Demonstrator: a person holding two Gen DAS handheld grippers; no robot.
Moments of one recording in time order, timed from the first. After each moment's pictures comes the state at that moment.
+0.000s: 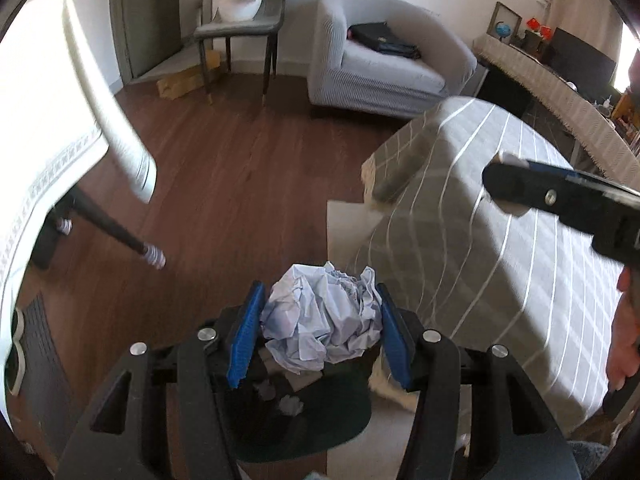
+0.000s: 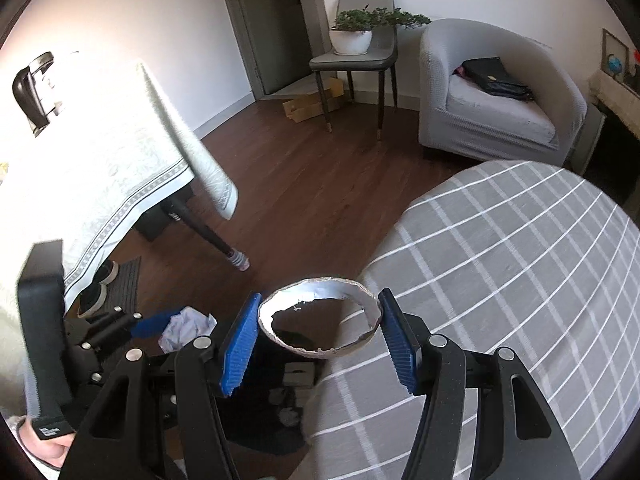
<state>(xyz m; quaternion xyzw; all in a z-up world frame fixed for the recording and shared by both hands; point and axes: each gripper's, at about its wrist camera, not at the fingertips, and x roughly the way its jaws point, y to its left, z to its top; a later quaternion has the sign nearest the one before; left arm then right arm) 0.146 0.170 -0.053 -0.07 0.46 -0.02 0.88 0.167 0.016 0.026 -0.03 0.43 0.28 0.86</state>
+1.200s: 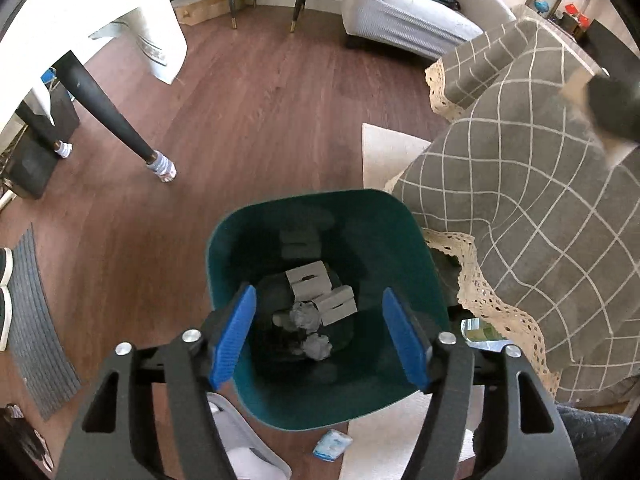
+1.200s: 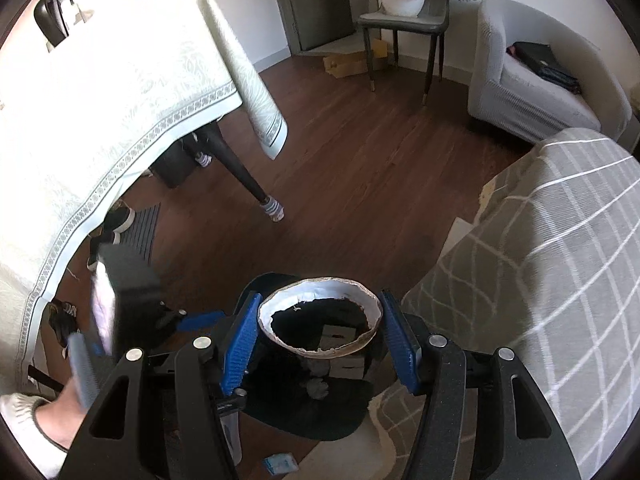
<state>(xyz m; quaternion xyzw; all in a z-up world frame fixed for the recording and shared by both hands) 0.108 0.231 -0.160 -0.10 0.54 0.00 0.83 0.133 0.103 -0.035 -0.09 0.48 0.32 0.81</state>
